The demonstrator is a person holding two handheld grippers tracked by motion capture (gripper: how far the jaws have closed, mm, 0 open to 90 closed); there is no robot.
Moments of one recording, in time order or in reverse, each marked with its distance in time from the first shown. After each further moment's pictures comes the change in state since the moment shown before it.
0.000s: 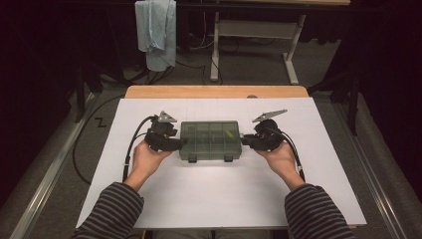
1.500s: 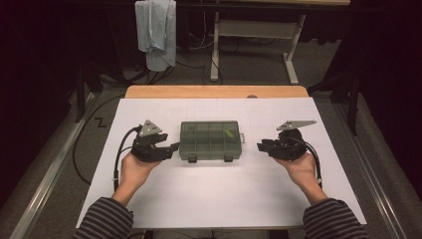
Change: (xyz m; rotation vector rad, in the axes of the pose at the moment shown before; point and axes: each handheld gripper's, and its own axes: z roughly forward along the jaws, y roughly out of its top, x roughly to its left) left arm 0.001 -0.035 -0.028 -0.122 0.002 -0.019; right arm -0.018 -0.043 -0.042 -0.091 0.001 0.036
